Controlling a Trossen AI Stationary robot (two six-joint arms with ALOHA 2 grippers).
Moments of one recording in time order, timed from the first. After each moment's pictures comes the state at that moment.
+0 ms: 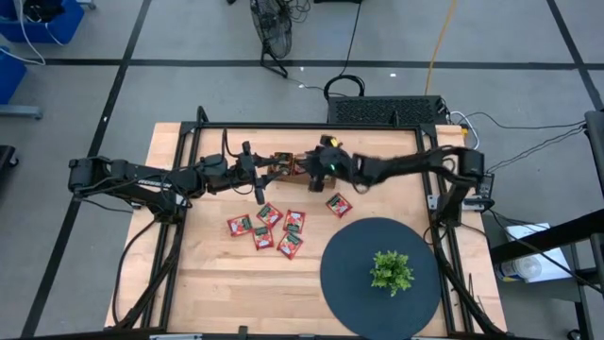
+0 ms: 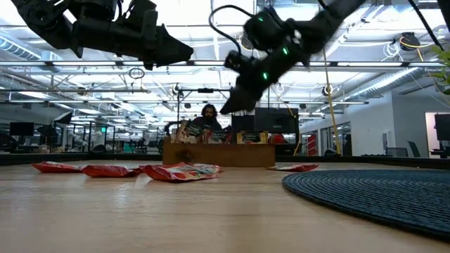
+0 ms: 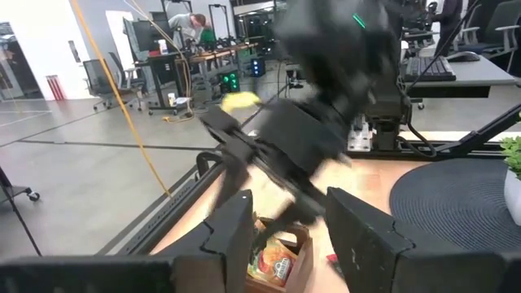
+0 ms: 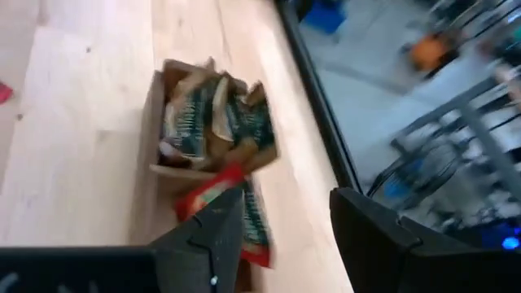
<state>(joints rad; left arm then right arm) 0.17 1.20 0.47 0.71 -0.12 0.10 -0.24 1.77 1.05 0.21 0.33 -0.42</state>
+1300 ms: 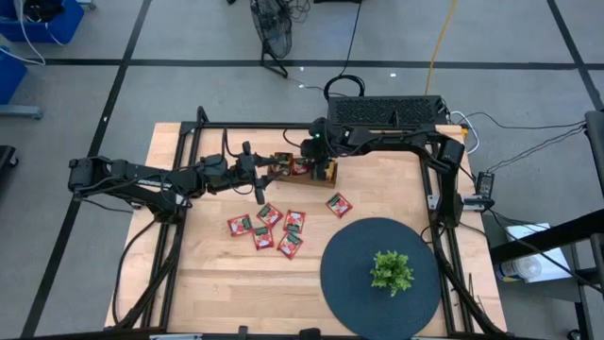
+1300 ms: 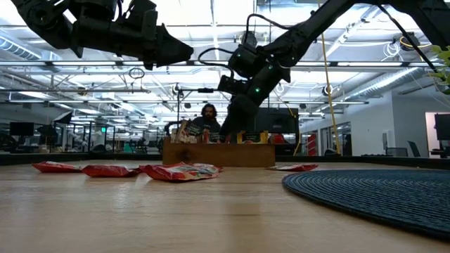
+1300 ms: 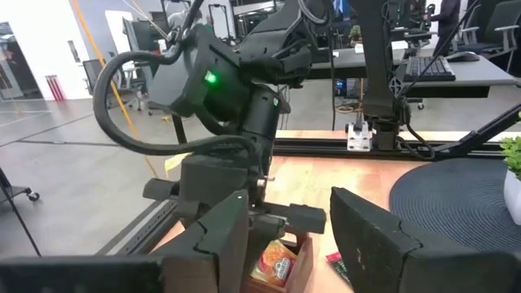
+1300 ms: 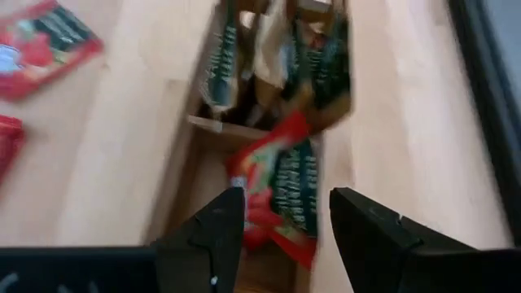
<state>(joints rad) 0.17 1.20 0.47 0.71 -0.12 0.10 -0.44 1.96 1.34 -0.22 -0.23 -0.42</state>
